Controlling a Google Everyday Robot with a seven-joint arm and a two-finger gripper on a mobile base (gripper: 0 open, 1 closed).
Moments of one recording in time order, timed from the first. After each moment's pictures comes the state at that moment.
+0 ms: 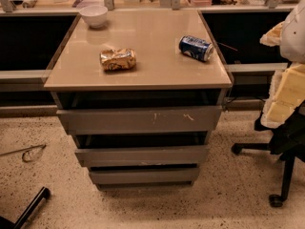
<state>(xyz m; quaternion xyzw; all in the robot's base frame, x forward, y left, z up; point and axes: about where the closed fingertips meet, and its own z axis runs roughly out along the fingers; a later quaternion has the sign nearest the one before) 0.438 -0.216 0.977 -0.60 0.78 -0.04 0.16</state>
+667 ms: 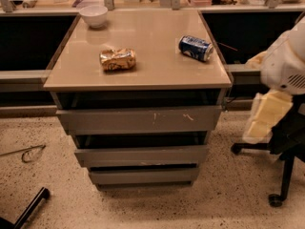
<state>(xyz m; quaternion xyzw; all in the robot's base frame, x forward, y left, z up) 0.447 -0.210 0.920 -0.60 0.78 0.00 0.17</state>
